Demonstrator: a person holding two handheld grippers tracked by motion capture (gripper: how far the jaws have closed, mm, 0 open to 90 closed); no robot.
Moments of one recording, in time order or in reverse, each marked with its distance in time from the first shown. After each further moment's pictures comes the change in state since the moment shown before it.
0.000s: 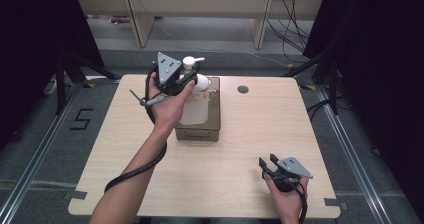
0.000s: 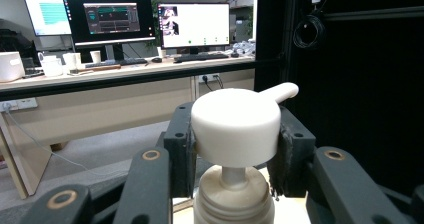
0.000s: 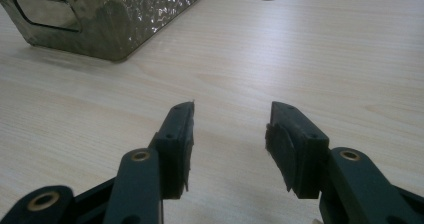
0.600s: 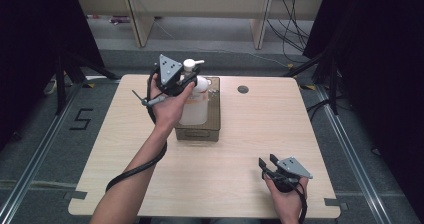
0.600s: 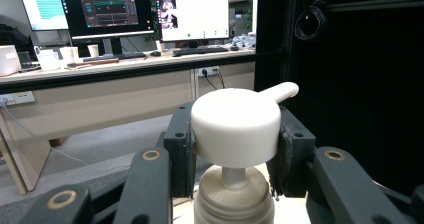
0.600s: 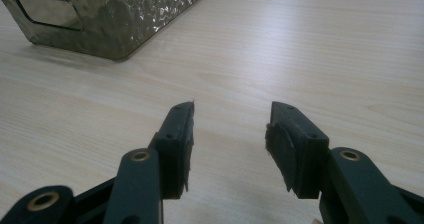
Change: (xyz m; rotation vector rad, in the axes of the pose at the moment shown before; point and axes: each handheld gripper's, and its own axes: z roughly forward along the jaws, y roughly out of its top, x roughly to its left) left arm 0.006 -0.013 0.010 0.014 -0.018 0.014; right arm 0.000 0.000 0.000 0.000 0.004 -0.011
